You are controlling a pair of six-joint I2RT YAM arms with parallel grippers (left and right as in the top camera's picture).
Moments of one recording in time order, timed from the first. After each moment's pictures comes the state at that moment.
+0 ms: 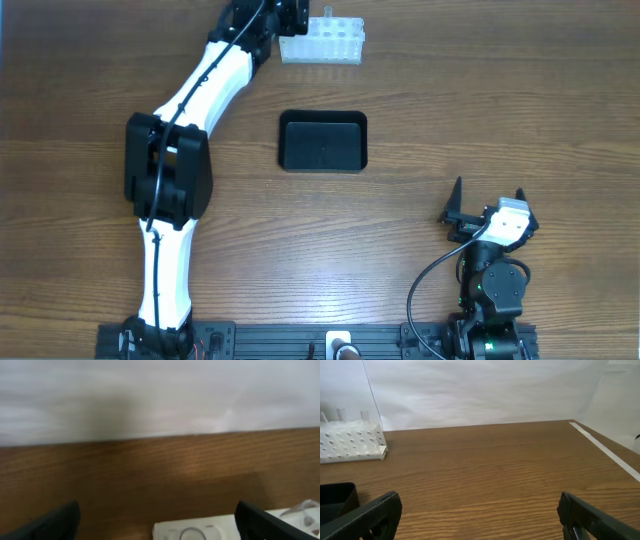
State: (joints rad) left arm -0.31 2.34 1.96 -0.22 -0.11 -0.15; right arm 0.06 0.01 0.01 -0.05 0.27 0.00
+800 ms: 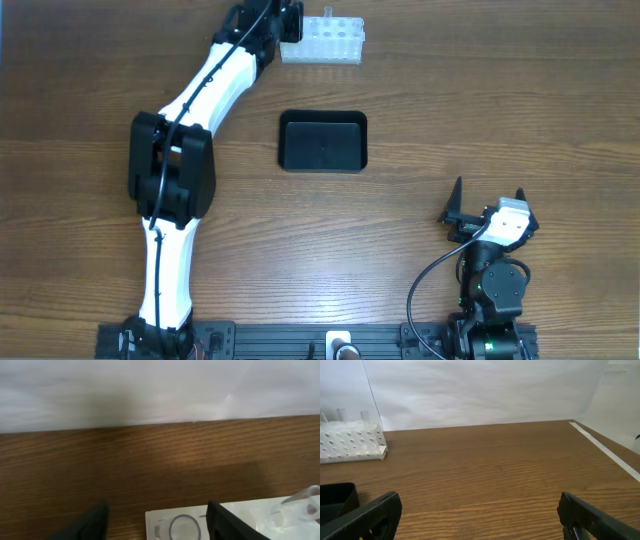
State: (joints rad) left arm -0.32 2.35 1.96 -0.25 -0.11 -0.16; right arm 0.06 0.01 0.01 -0.05 0.27 0.00
